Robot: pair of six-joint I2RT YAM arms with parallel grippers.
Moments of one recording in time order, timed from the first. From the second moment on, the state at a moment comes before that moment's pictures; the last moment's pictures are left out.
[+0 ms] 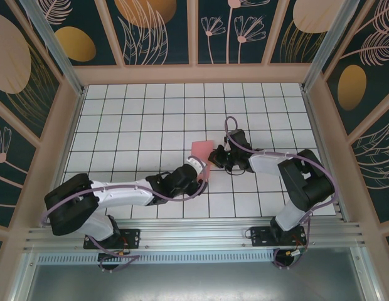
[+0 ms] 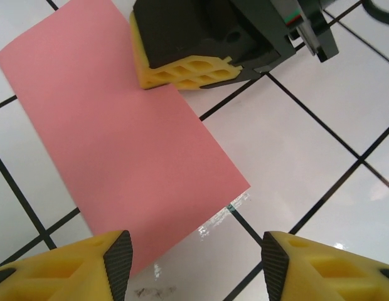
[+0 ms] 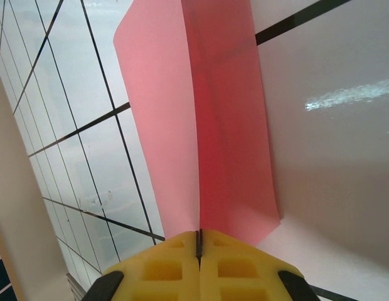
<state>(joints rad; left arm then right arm) -1.10 1.49 0.69 0.05 -0.23 -0.33 0.52 1.64 0.73 0.07 -0.44 1.03</state>
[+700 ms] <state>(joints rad) -1.19 1.70 0.81 0.06 -0.53 -0.20 0.52 1.65 0.74 0.06 -0.43 1.03</state>
